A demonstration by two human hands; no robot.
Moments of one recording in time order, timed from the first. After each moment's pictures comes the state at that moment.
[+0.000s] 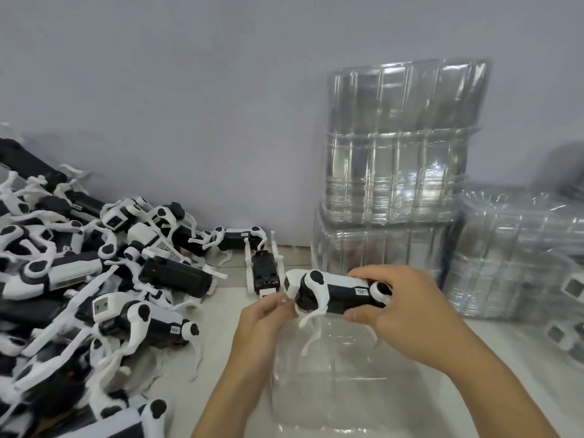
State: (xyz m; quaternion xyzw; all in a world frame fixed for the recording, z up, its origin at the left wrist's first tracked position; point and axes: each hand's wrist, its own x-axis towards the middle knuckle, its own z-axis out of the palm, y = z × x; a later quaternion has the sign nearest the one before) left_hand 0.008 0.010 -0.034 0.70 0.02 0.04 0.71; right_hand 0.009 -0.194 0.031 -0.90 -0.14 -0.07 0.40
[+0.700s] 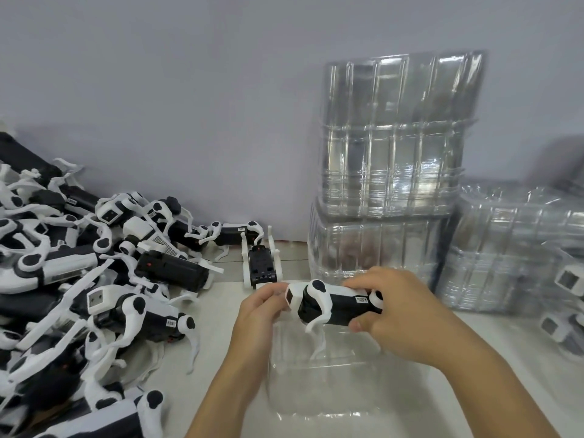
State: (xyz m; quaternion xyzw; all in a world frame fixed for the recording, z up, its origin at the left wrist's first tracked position) left_hand 0.019 0.008 -0.044 0.67 0.06 0.04 0.74; right_hand 0.007 -0.194 0.028 -0.95 -0.14 -0.02 0.28
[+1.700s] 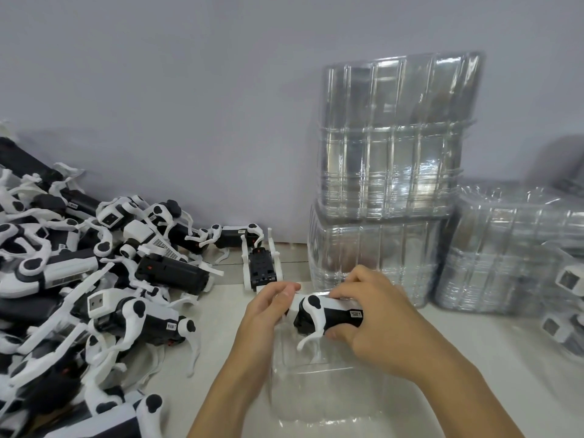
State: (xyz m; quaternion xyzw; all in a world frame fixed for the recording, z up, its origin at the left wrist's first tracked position) left_hand 0.014 0.005 -0.040 0.65 0.00 0.03 0.76; right_hand 0.010 -0.179 0.006 -0.95 -0.18 -0.07 0.25
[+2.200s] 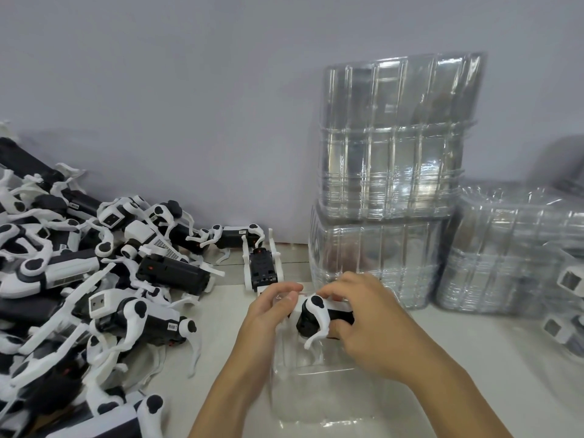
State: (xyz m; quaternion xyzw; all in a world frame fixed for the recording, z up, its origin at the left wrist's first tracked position) left_hand 0.015 0.008 -0.042 0.65 -0.01 0.02 0.76; right_hand 0.010 -0.168 0.004 -0.93 -0.22 -0.07 0.30
